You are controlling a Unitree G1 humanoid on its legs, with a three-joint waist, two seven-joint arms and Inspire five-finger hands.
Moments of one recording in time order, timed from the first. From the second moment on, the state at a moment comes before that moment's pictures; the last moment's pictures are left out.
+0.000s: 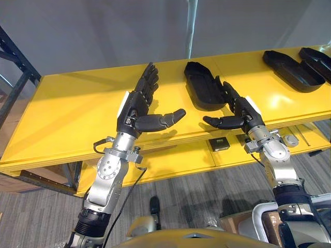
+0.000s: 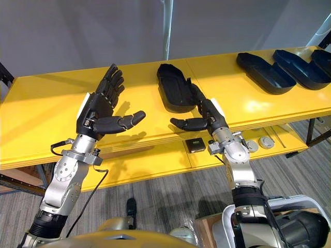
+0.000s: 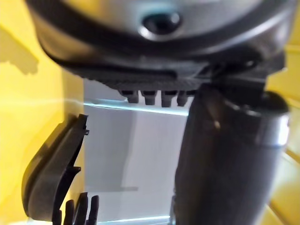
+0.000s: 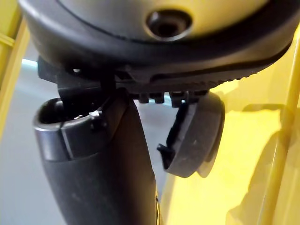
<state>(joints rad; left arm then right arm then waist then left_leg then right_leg) -0.03 0.23 -0.17 -0.23 -0.35 -0.18 -0.11 -0.26 -0.46 -0.05 0.34 0.17 -0.21 0.28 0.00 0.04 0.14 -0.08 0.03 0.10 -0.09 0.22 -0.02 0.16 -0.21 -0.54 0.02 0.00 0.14</state>
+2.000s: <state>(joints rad) 0.22 0.23 -0.18 -0.32 -0.36 -0.17 -0.15 -0.06 -0.49 -0.06 0.16 -0.37 -0.20 -0.21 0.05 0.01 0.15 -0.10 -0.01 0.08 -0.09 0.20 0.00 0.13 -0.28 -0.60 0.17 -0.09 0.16</state>
